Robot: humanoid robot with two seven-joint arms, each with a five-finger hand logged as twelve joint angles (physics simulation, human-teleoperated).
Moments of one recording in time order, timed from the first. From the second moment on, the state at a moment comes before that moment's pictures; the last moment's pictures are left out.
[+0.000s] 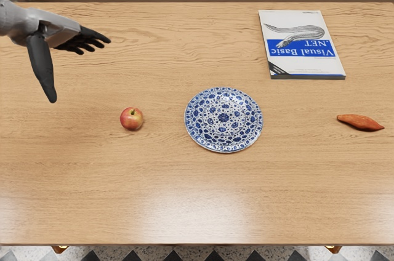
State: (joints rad) left arm -1.90 0.87 0.49 -1.32 0.34 -0.61 0.19; right arm -0.04 0.00 0.10 0.19 0.01 0.08 -0.02
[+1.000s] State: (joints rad) left arm -2.19 0.00 1.12 -1.50 -0.38 0.18 0.23; right arm -0.05 0.00 0.10 0.18 0.02 0.08 -0.02
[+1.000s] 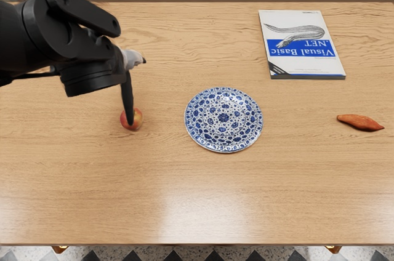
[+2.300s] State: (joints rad) left arm -1.90 0.00 1.05 -1.48 -0.33 0.61 0.26; right arm -0.05 0.00 0.10 0.18 0.02 0.08 -0.02
